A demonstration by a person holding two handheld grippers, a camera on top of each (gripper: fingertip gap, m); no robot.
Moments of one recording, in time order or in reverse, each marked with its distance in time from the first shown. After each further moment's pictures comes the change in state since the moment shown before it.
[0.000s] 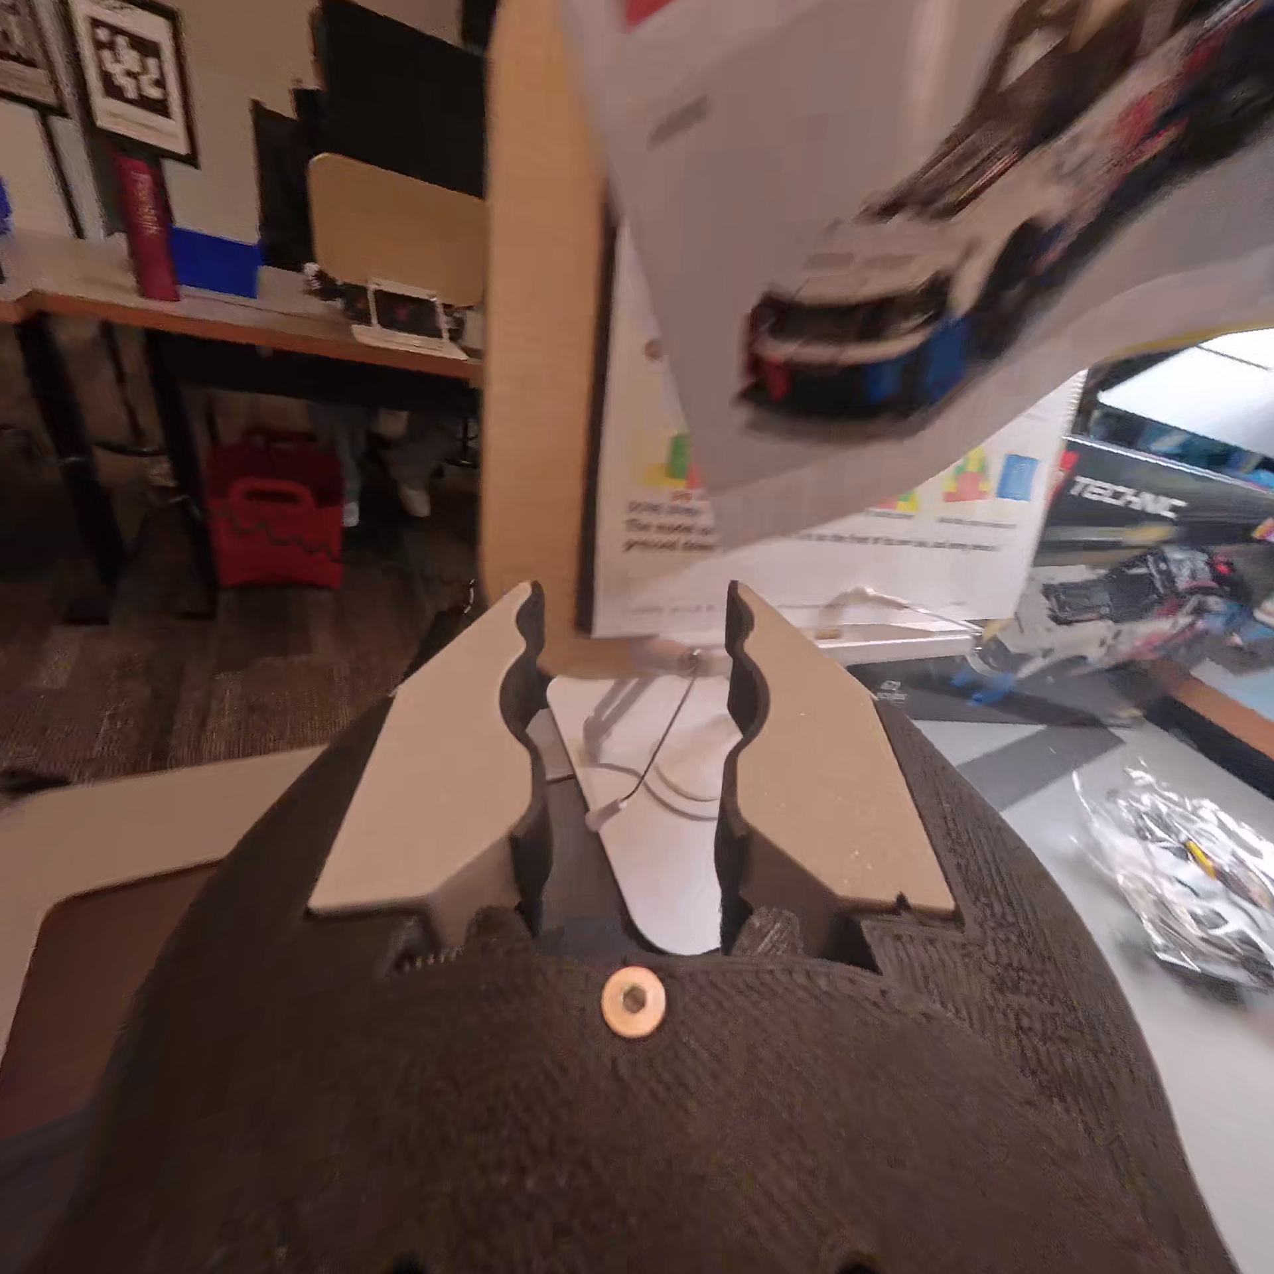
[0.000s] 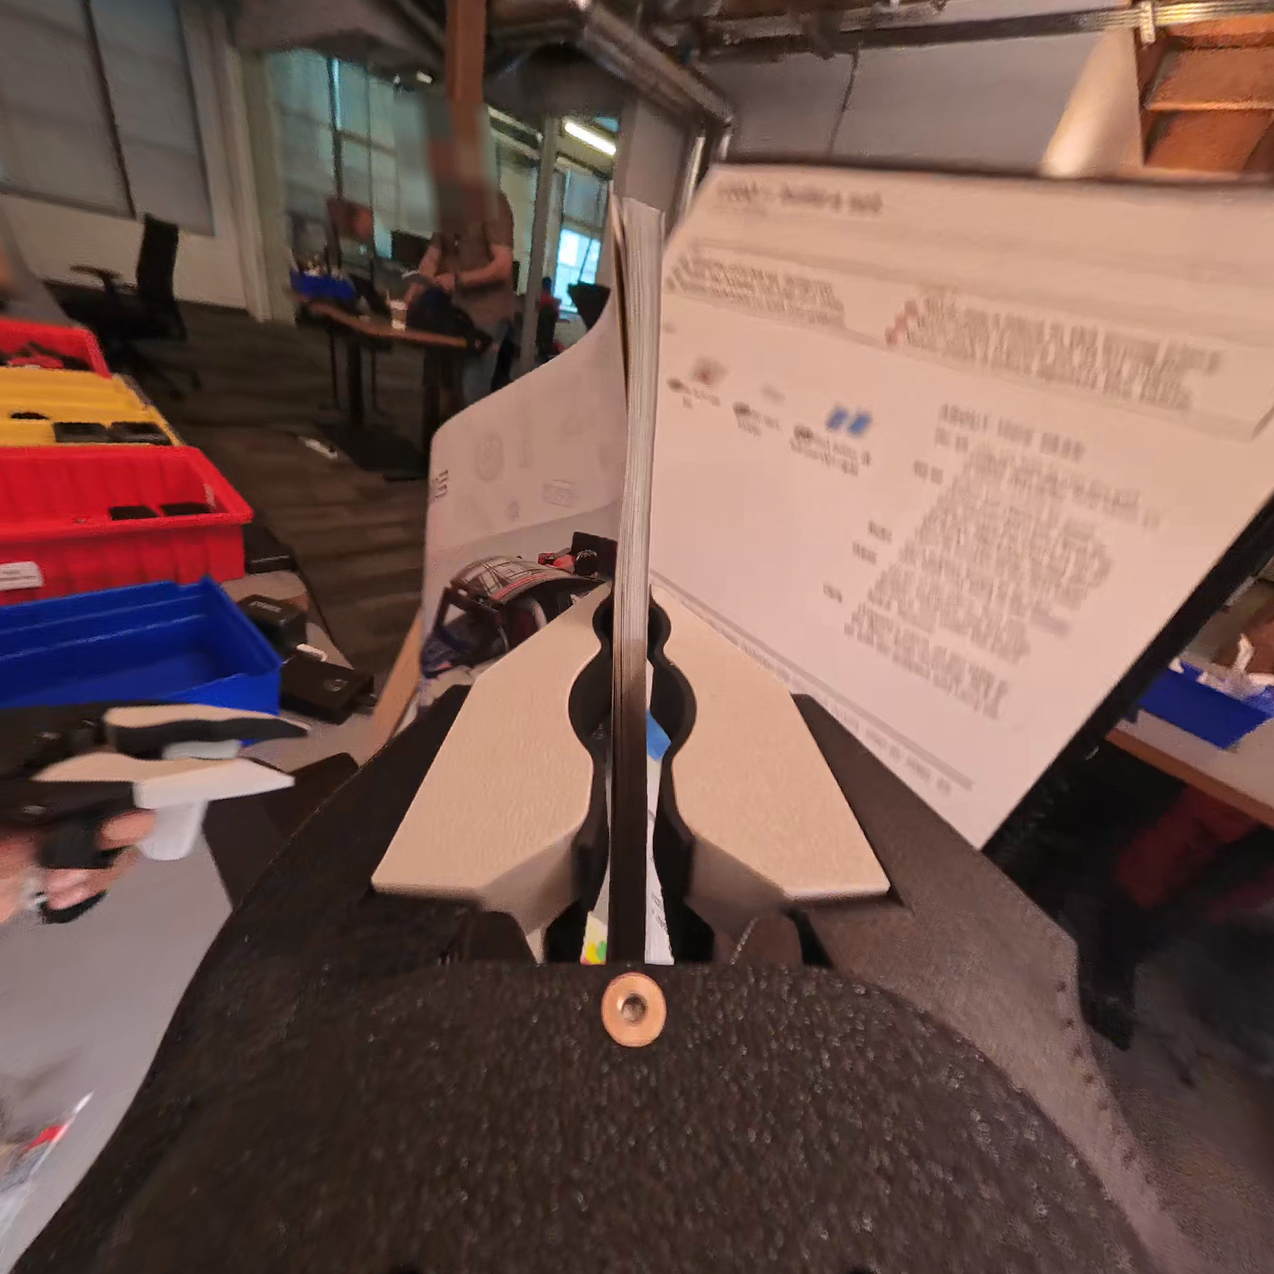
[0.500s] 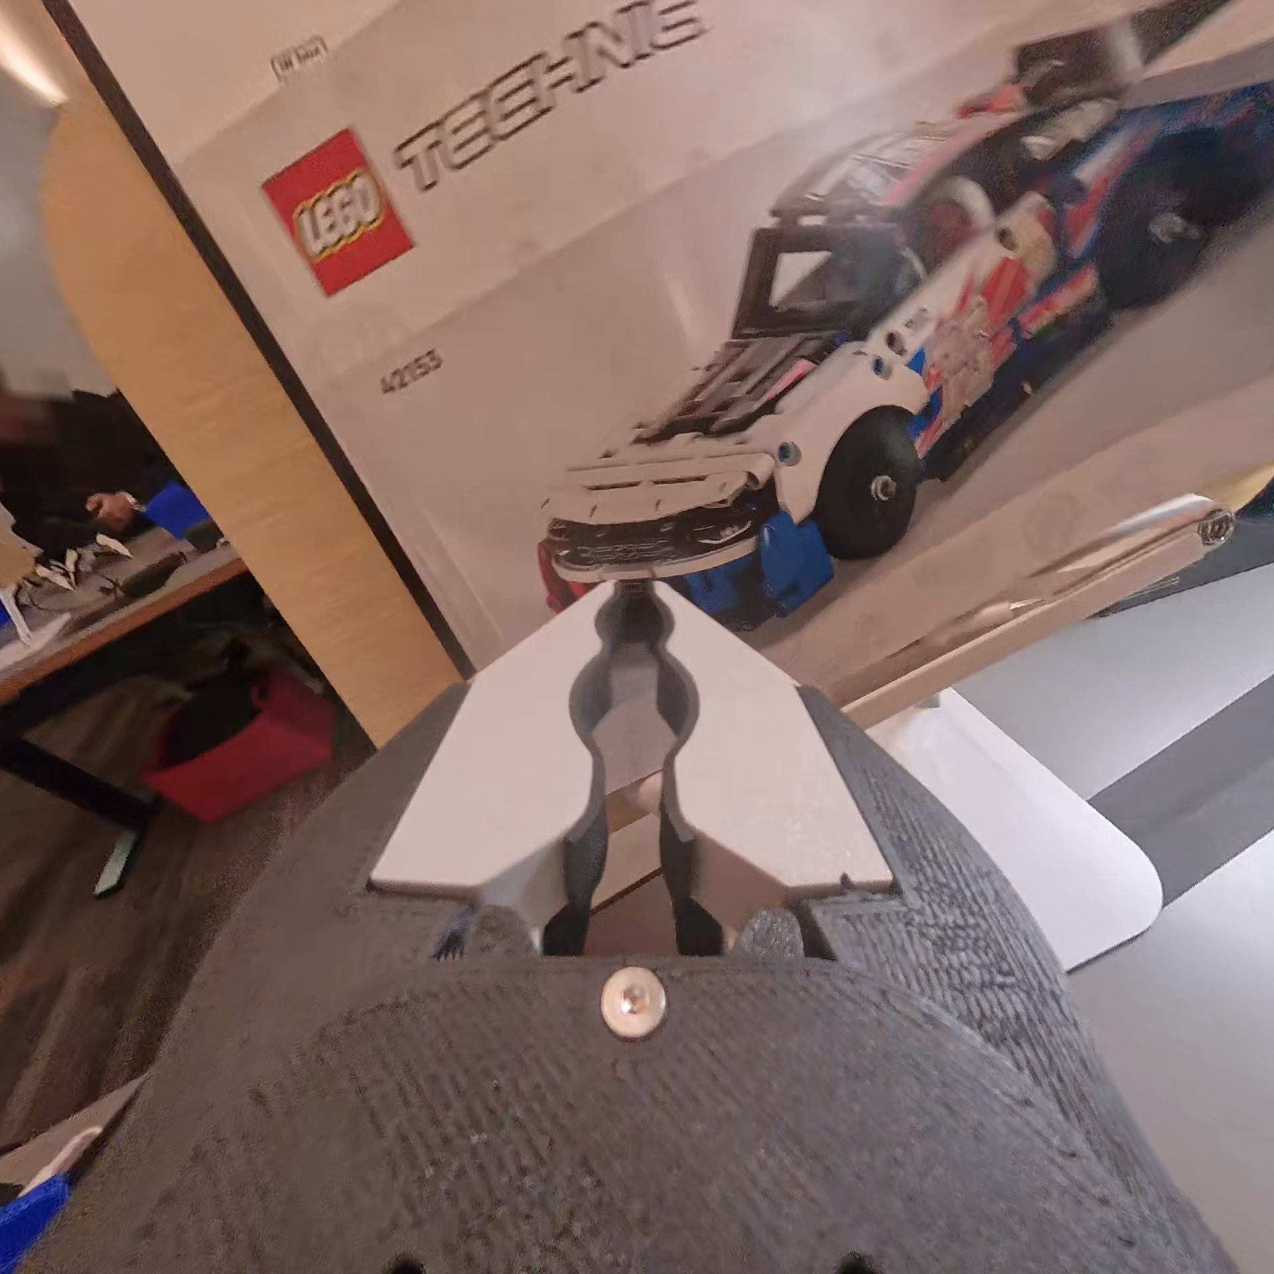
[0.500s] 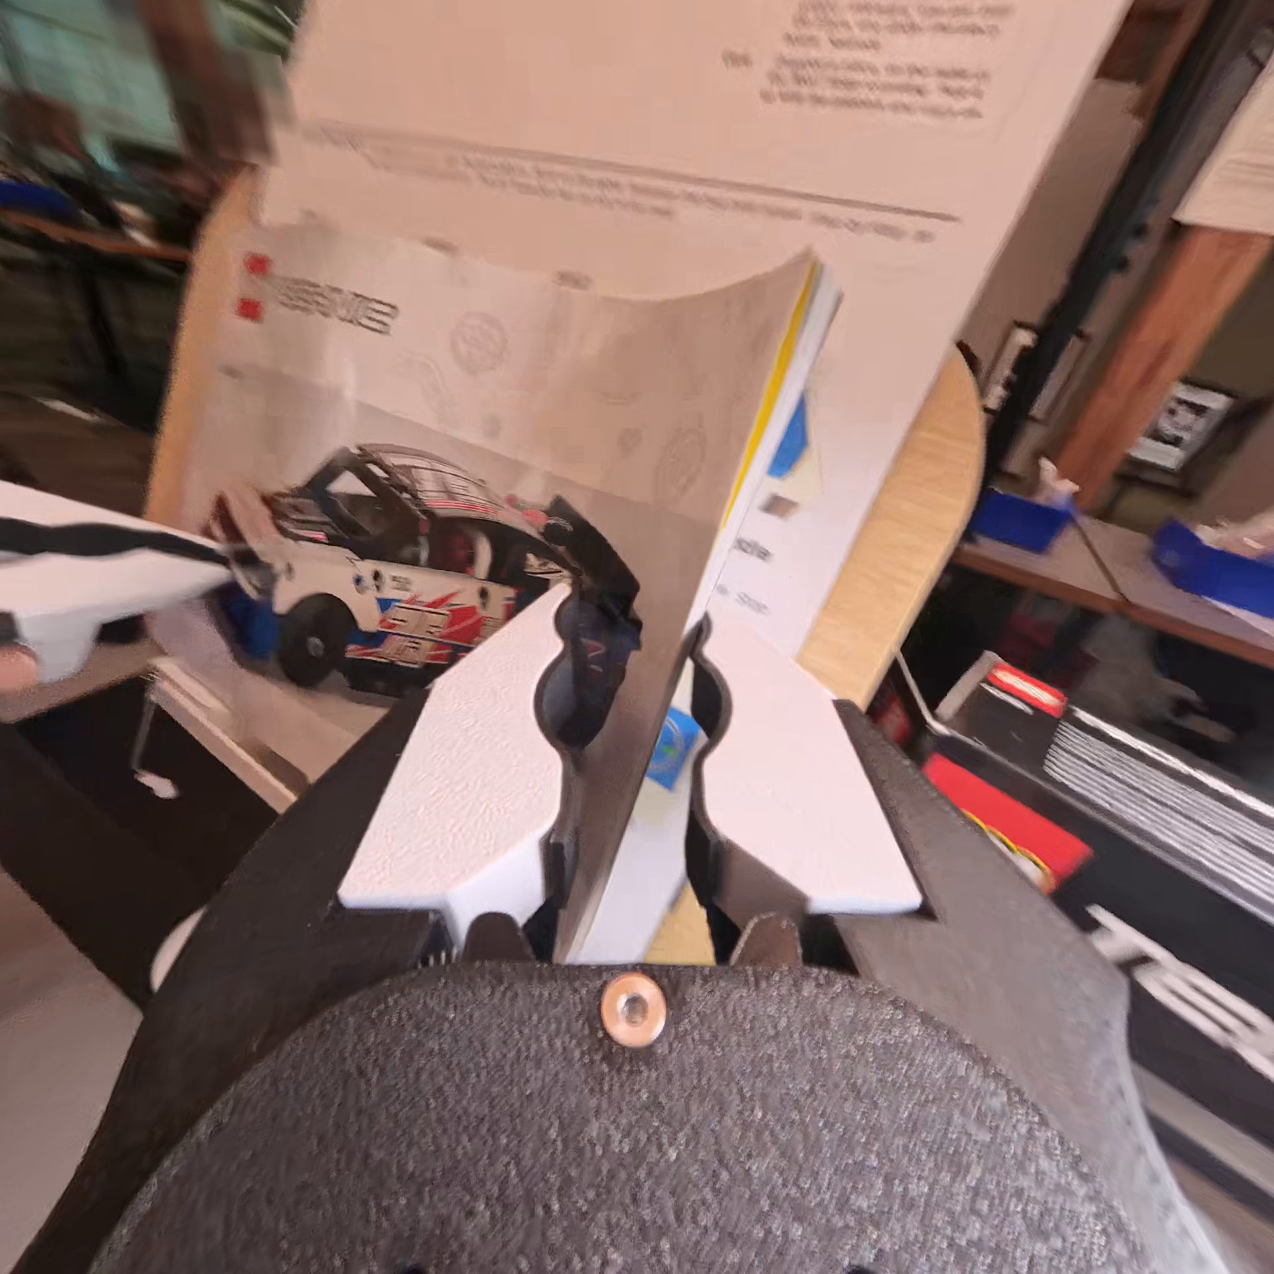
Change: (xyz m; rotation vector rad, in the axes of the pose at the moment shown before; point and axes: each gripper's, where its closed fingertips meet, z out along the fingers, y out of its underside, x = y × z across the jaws) left arm 0.044 -0.004 0.075 -0.131 -0.128 0.607; right arm 0.030 0.142 -0.031 -0.097 0.280 0.029
